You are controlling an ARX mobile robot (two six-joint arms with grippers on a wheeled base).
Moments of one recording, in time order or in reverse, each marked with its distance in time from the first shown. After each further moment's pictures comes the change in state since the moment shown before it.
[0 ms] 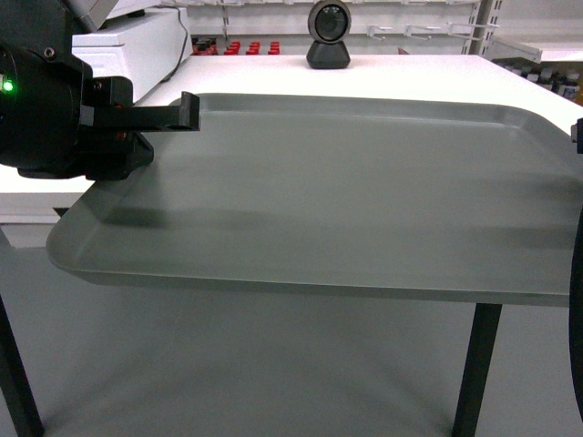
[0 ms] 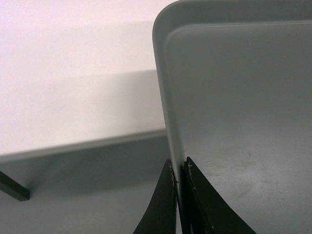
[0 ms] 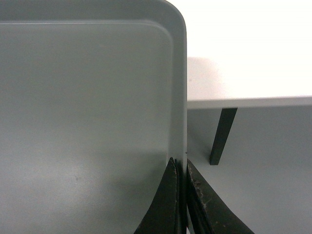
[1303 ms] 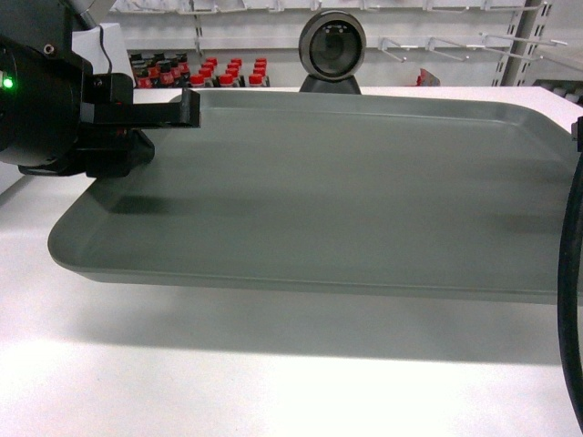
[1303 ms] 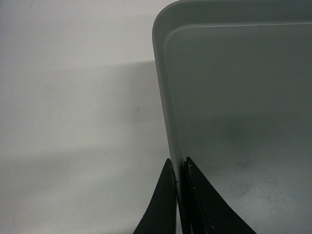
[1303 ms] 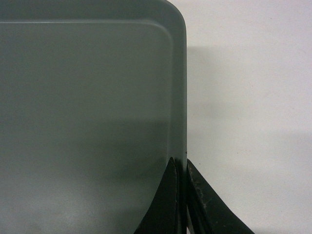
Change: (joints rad) left arm 0.000 0.002 0.000 0.005 0.001 0.000; right arm 0.000 0.002 0.000 0.001 0.000 0.000
